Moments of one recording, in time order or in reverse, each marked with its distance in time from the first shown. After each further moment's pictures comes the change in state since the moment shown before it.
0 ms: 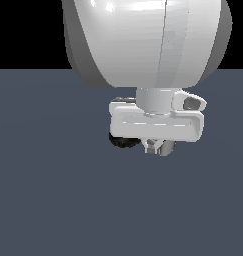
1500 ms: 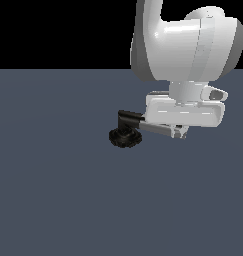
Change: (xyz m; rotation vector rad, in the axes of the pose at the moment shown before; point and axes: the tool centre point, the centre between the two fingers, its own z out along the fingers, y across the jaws) arm 0.088 0.086 -0.002 0.001 0.005 0.015
